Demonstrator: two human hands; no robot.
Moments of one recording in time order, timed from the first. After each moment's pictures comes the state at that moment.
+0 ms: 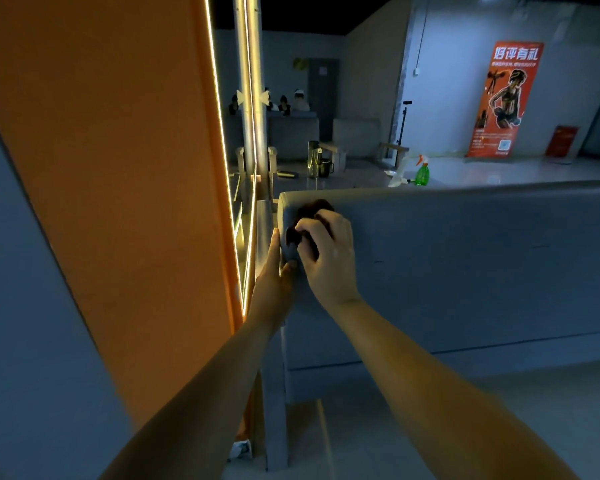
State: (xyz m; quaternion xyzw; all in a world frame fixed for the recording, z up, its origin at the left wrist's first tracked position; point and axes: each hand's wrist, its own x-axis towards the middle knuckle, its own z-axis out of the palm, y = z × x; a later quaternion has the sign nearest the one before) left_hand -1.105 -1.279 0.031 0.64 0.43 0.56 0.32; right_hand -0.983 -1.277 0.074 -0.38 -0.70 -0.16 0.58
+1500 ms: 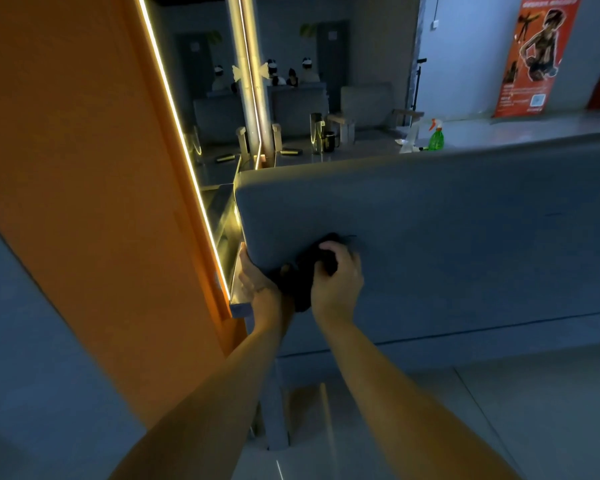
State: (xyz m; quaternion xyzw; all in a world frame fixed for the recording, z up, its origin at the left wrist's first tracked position) left_hand -1.053 -1.243 -0.040 0.45 0.60 0.59 0.30; right_hand -0.941 -1.269 0.001 -0.53 -0.51 0.13 0.66
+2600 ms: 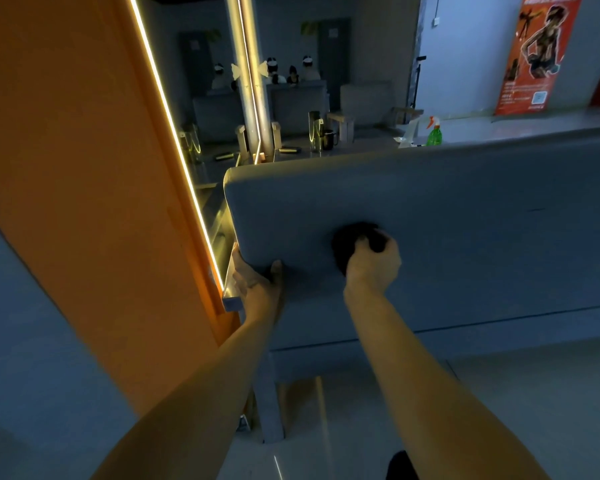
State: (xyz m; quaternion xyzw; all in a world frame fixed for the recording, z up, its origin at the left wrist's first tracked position) left_hand -1.044 -1.257 -0.027 0.44 0.63 0.58 0.25; right_hand -0.887 -1.269 0.041 -0.57 -0.25 0.30 0.72
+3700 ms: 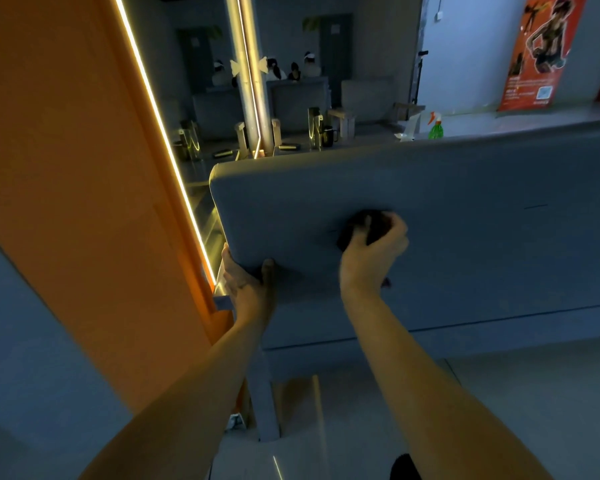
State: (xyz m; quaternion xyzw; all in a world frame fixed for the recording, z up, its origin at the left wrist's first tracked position) left_hand -1.040 -1.262 -0.031 0.45 0.63 0.60 0.21; right_hand -0.877 -1.264 0.036 -0.52 -0.35 0.18 0.76
